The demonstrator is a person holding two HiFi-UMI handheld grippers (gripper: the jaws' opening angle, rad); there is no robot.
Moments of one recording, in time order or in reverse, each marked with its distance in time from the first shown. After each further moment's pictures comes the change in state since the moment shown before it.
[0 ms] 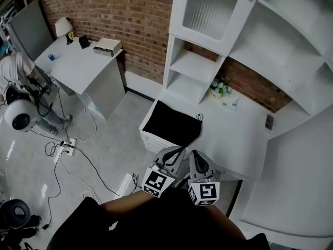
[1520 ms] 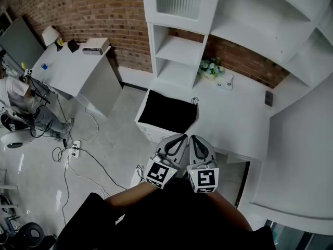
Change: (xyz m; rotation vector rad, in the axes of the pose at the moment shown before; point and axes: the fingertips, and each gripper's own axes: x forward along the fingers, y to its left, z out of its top) left arm 0.026 -0.044 0.003 0.050 -0.030 -0.079; right arm -0.016 -0.031 -0.005 -0.054 -0.011 -0.077
